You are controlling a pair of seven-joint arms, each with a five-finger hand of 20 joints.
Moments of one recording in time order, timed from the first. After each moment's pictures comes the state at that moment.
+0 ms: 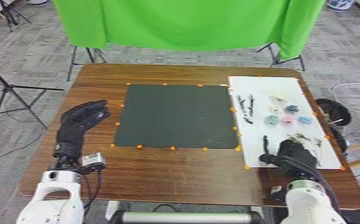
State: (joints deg) left arm 118.2 -74.3 -95.8 -116.6 75.0 5.1 13.2; right arm -120.9 -60.0 80.9 -124.5 -141.3 1.9 43.6
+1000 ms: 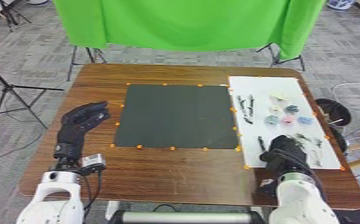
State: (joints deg) left arm 118.6 -74.4 -95.9 -116.8 75.0 5.1 12.5; right arm -116.2 -62.2 78.2 -123.7 -136.6 2.4 45.7
